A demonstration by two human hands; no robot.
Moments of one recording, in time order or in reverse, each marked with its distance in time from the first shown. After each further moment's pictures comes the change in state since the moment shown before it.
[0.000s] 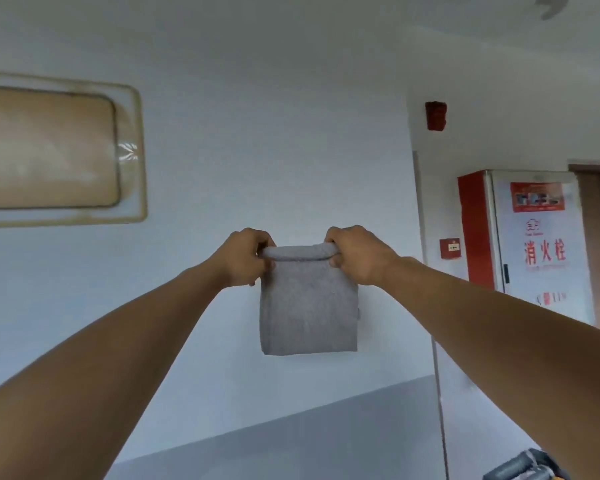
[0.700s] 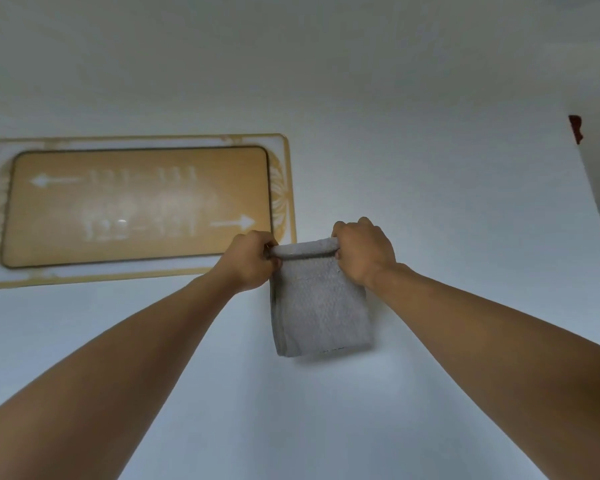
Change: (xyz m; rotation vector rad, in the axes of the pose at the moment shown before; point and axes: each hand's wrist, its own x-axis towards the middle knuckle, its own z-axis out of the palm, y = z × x) left_hand -0.017 -0.189 -0.211 0.294 0.311 -0.043; right_hand 0.191 -0.249 0.062 -0.046 0.390 -0.055
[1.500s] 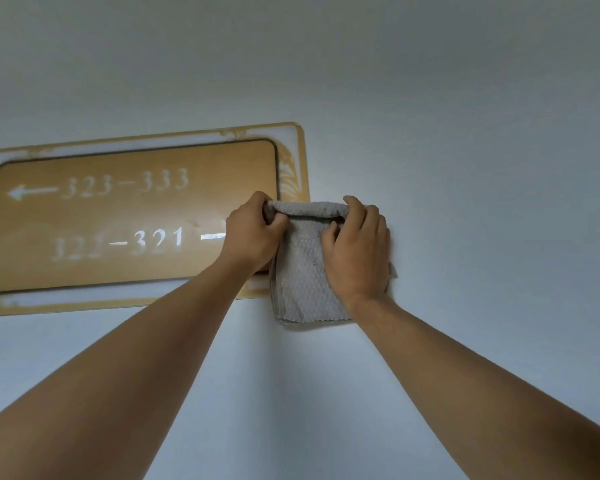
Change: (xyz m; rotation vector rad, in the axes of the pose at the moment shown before) left_hand 0.111 -0.039 0.035 -0.032 0.498 0.037; right_hand 0.092 -0.027 0.119 0.370 0.722 0.164
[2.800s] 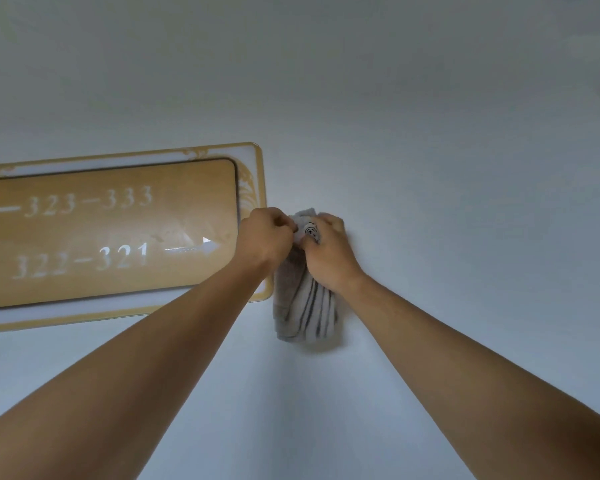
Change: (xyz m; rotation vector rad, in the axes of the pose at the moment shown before) left_hand -0.017 0.094 0.020 -0.241 -0.163 -0.218; right_hand 0.033 0.027 -0.052 0.544 -0.620 0.273
